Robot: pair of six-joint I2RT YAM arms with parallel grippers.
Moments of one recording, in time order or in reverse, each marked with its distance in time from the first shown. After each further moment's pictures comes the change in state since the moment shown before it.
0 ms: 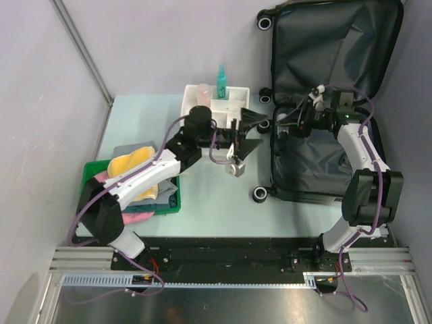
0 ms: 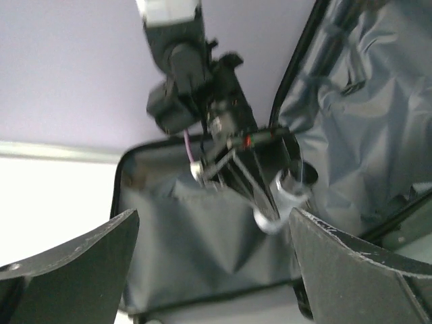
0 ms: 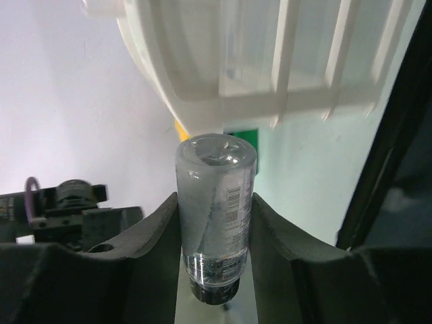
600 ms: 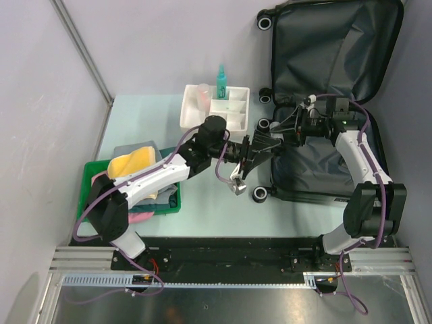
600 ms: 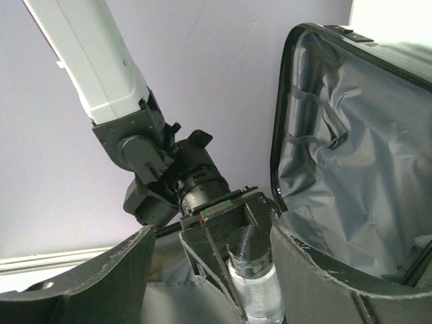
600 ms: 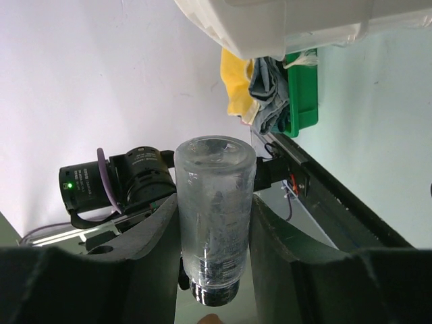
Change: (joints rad) left arm -0.095 0.066 -0.024 -0.053 0.120 0.344; right arm 0.068 -0.110 -0.113 -0.053 -0.141 0.206
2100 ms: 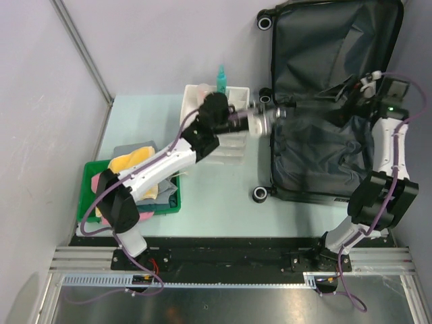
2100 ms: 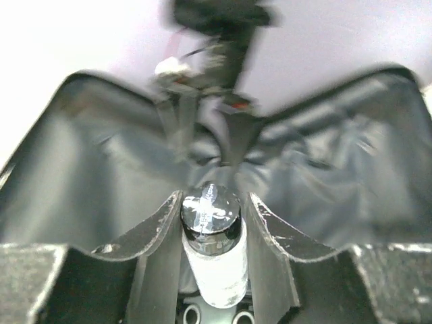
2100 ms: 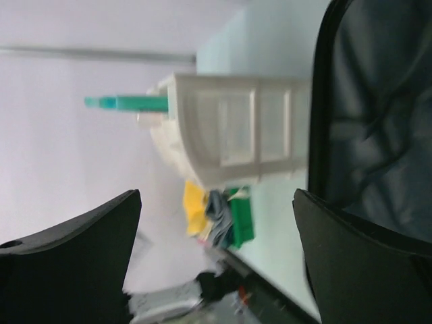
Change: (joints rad) left arm -0.010 0.096 0.236 0.085 -0.229 -0.959; right arm -0.295 0.101 0.241 -0.039 0.148 -0.092
